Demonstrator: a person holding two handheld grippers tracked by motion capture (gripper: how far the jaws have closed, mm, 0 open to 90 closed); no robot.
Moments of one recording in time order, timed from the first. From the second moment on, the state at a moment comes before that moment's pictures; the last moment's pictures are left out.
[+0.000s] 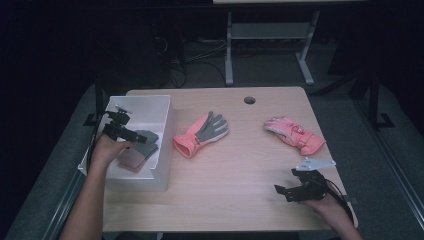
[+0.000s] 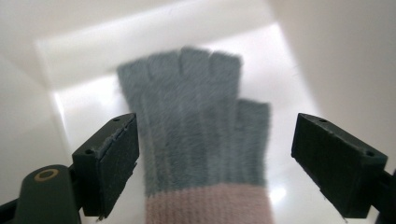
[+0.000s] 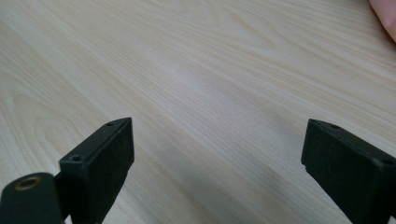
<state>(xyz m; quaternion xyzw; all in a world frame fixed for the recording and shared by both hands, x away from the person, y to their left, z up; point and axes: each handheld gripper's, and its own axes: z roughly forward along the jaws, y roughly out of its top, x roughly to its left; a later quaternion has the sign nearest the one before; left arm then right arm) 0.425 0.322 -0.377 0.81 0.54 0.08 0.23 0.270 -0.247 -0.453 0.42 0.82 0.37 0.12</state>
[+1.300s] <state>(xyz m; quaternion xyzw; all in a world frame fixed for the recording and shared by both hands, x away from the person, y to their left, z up) 0.391 0.179 -0.312 0.85 0.39 0.07 0.34 0.274 -0.242 -0.453 0.41 0.82 0.37 0.11</state>
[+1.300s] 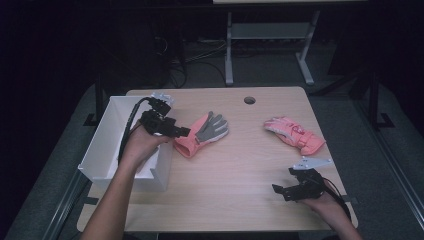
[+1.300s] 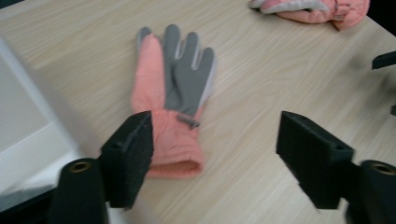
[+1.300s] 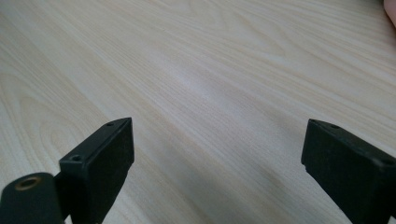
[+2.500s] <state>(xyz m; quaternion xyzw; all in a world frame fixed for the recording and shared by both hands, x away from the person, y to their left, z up) 0.466 0.108 -0.410 0.85 0.44 0.14 0.25 0.276 -0.241 -0.453 0.40 0.83 0.38 0.10</state>
